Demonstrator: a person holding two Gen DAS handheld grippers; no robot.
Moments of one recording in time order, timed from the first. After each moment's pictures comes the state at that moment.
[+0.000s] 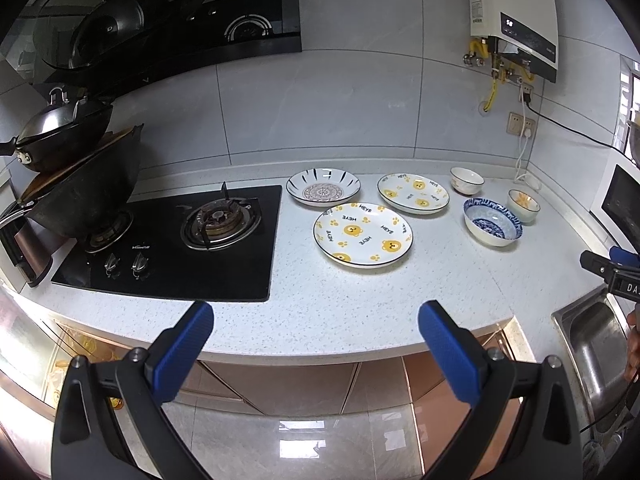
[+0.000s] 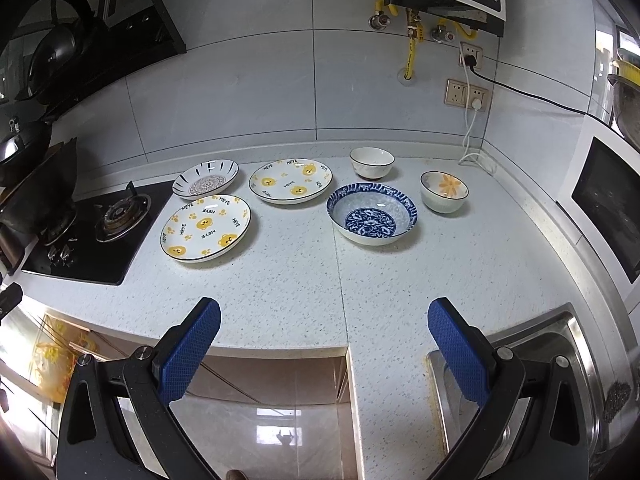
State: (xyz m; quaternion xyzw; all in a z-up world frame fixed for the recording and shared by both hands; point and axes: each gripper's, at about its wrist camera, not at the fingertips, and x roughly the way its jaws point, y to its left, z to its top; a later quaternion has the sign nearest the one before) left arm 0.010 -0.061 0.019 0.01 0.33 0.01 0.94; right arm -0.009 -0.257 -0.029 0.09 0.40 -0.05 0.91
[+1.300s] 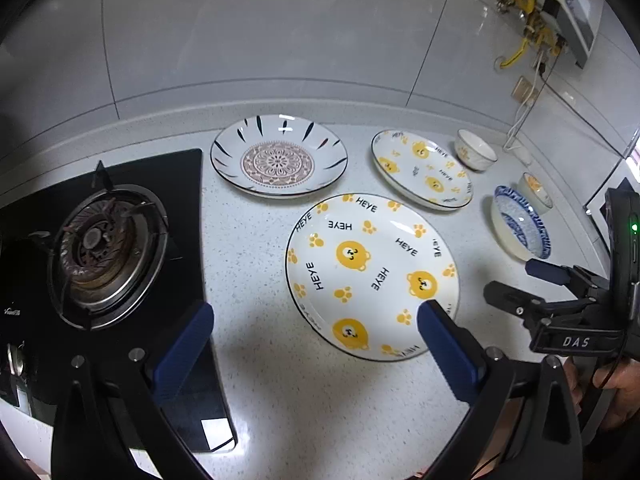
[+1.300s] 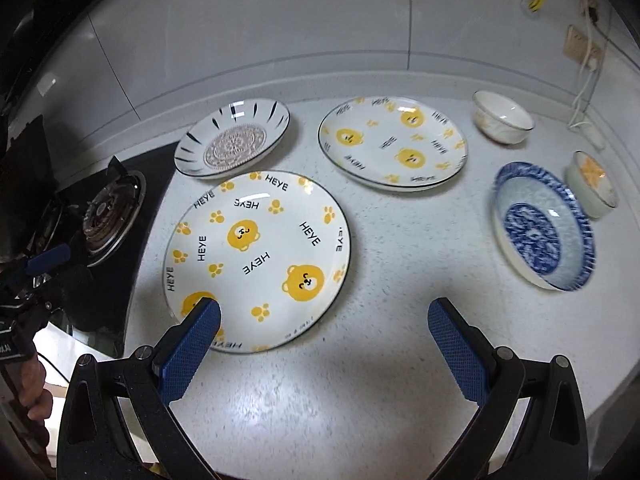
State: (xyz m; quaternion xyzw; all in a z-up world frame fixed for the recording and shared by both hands) left arm 0.325 -0.007 -0.094 -0.03 0.46 -0.14 0.87; right arm 0.246 -0.158 -0.152 0.13 0.54 0.02 0.83
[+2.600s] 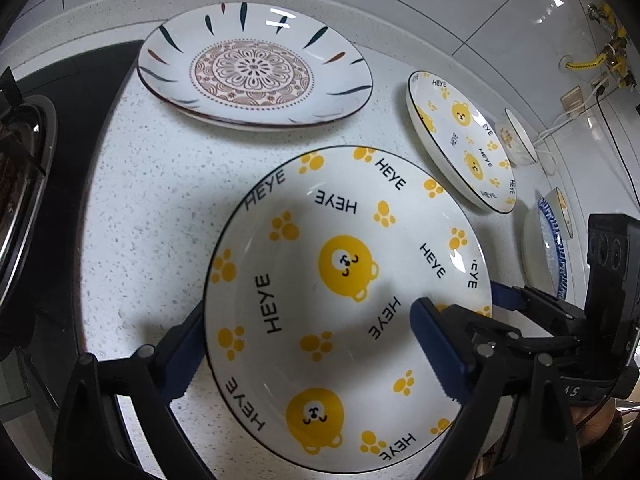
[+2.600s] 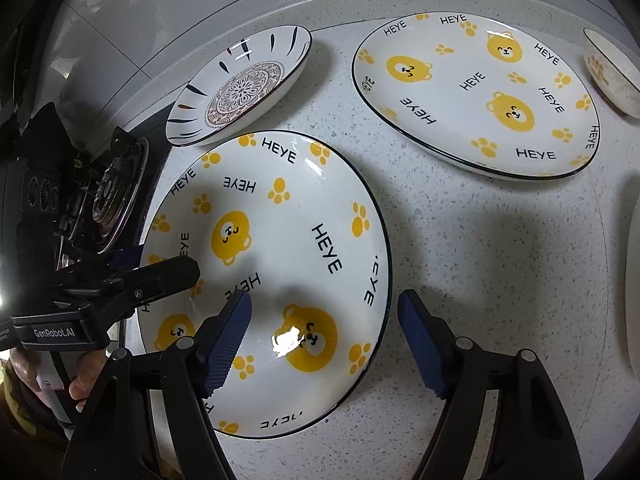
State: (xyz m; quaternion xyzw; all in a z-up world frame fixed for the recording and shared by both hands) left arm 0.418 -0.051 -0.199 -0.13 0.58 -0.14 0.79; right arm 0.317 -0.179 -0.231 0.18 0.60 0.15 0.76
